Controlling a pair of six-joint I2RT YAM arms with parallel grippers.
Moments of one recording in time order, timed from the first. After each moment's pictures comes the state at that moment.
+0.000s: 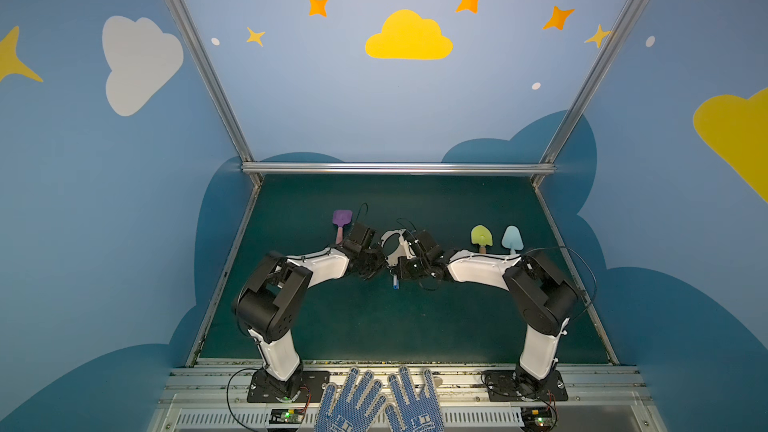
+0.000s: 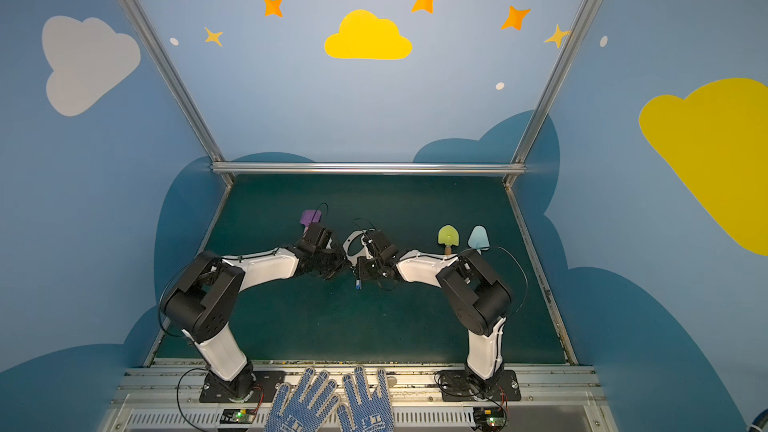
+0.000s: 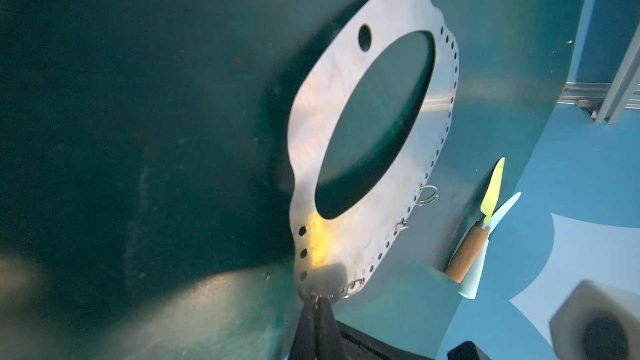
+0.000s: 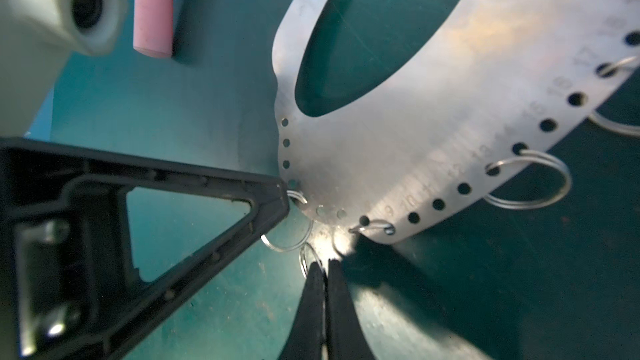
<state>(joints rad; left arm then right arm) -0.50 1.76 0.92 -0.09 0.31 -1.15 0.79 1.87 1.05 -0.10 -0.22 0.61</state>
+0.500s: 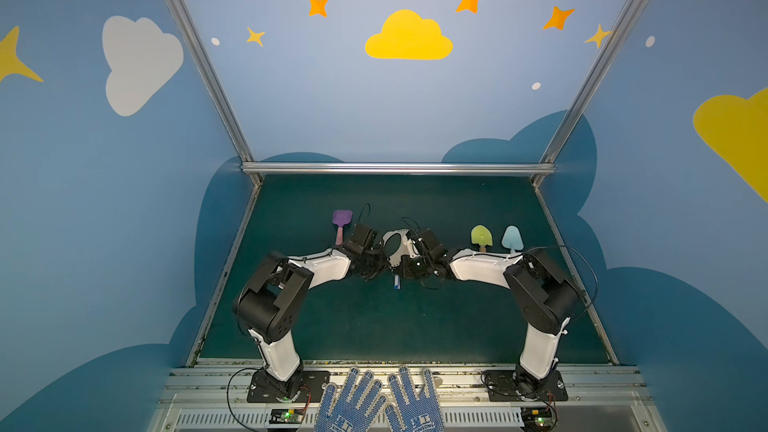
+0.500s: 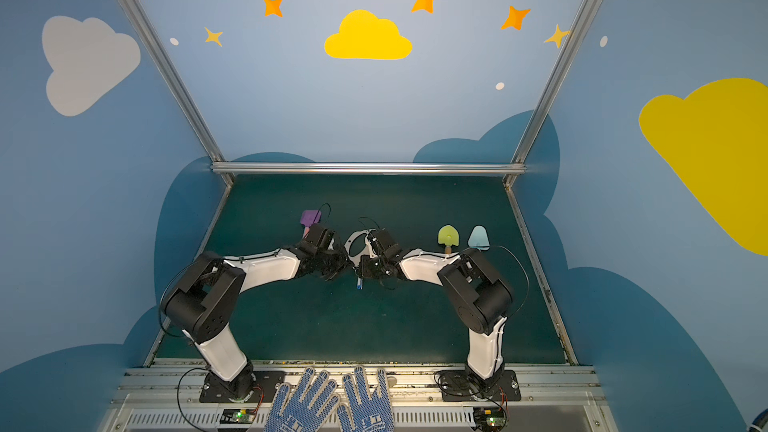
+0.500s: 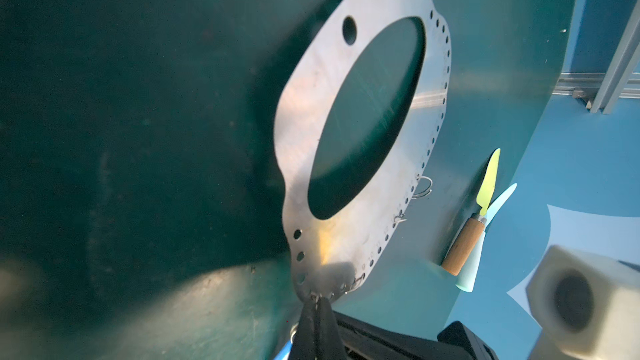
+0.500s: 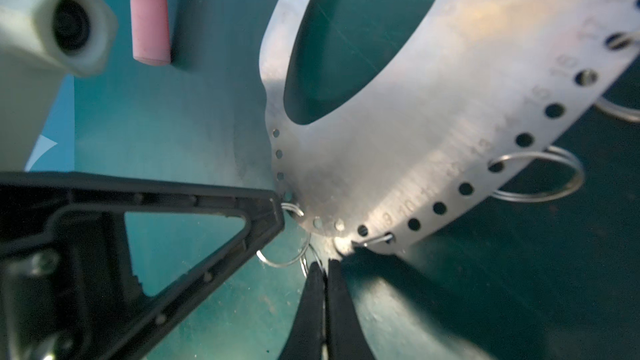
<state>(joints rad) -0.52 1.76 0.92 -0.07 0.31 -1.16 0.75 1.87 1.04 -0.08 -0.28 0.66</state>
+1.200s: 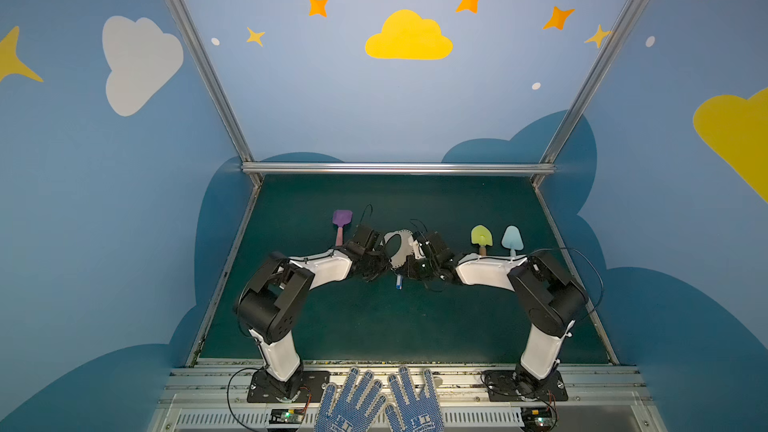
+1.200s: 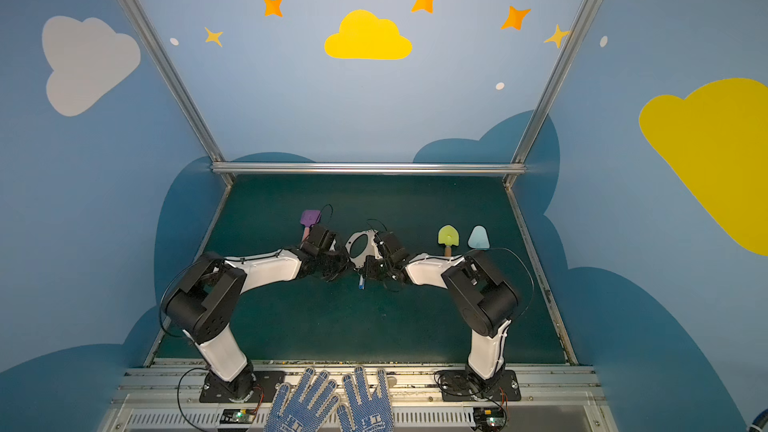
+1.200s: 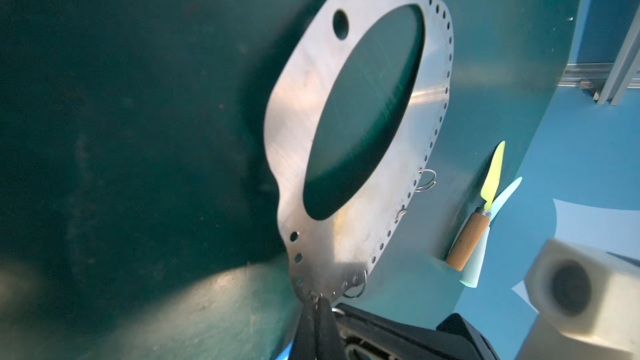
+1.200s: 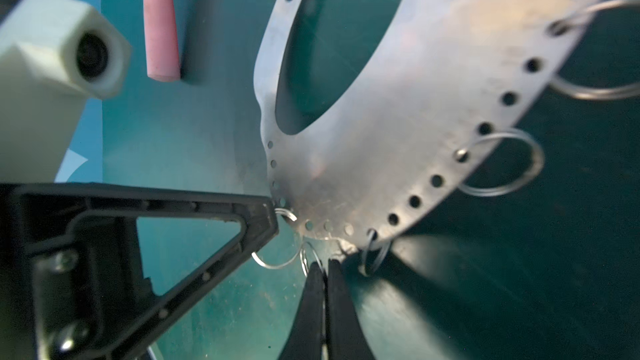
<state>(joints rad) -0.54 1.76 0.92 -0.08 0.31 -1.15 0.73 1.82 0.93 0.04 -0.29 0.72</state>
